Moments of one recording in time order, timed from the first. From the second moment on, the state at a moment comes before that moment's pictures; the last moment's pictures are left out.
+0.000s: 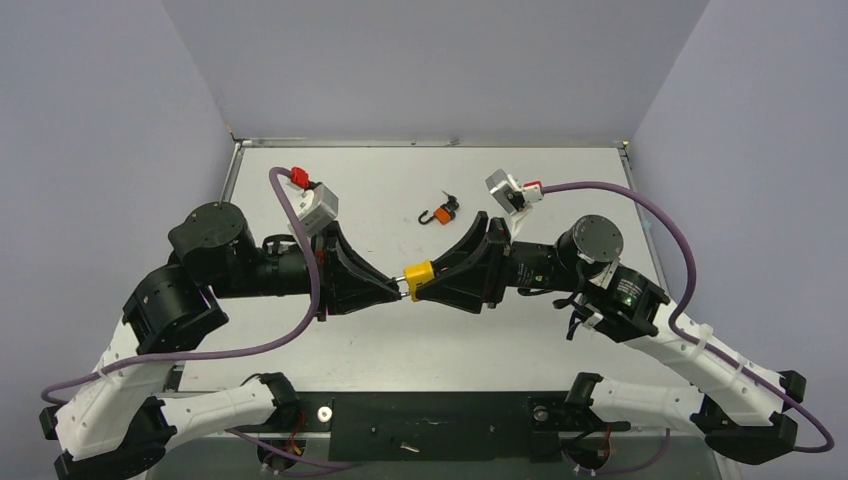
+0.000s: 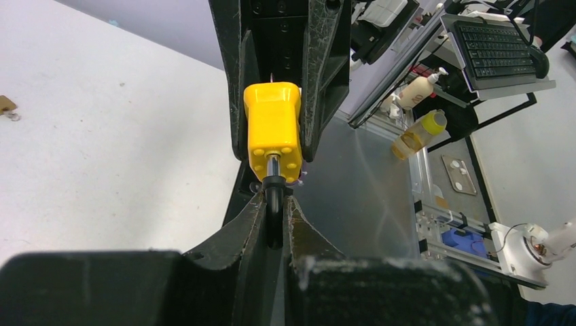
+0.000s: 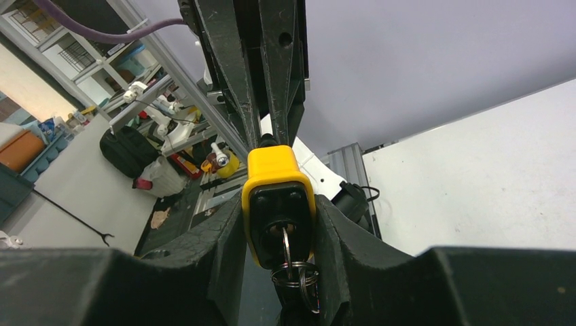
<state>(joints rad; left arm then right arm) -0.93 0.97 1.56 -0.72 0.54 -0.37 1.02 1.00 1.25 -0.11 -0.55 0.59</state>
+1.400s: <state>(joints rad) -0.80 1.02 1.44 -0.52 0.69 -0.50 1.01 0.97 1.28 -0.26 -0.39 0.41</state>
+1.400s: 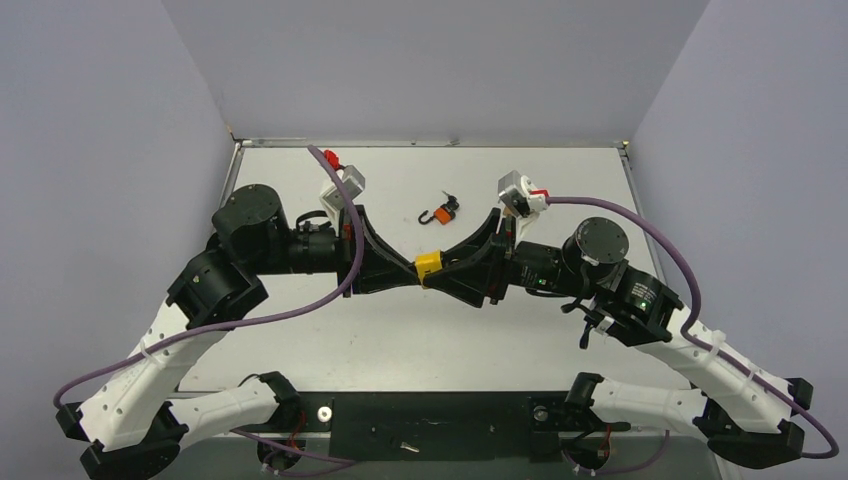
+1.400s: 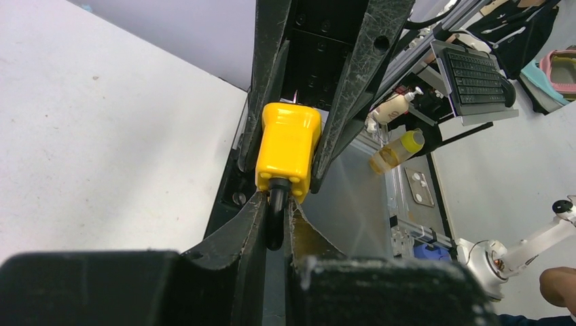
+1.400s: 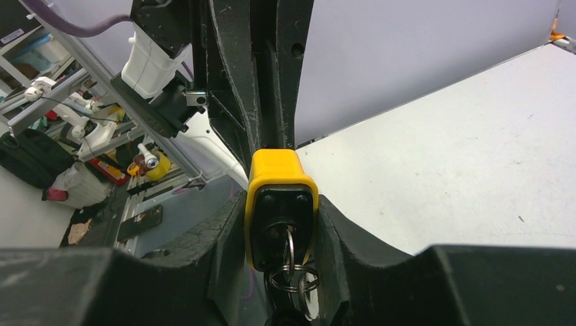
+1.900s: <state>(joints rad) -0.79 1.02 1.43 -0.50 0.71 -0.49 0.94 0.94 1.24 -0.23 -0.49 0.43</state>
